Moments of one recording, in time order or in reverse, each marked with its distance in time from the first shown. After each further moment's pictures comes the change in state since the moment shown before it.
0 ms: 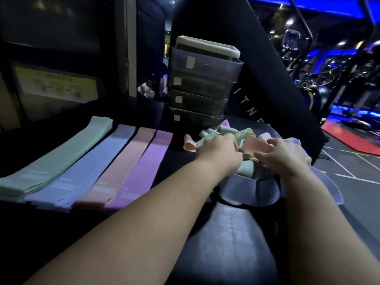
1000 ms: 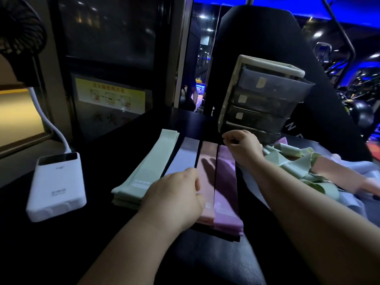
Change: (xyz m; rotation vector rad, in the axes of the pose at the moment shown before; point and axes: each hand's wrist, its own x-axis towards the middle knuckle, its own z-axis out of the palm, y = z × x) left_hand -0.132 -0.185 -0.131 0.094 0.036 -0.135; right_hand -0.019 -0.233 0.087 0.448 0.084 -0.427
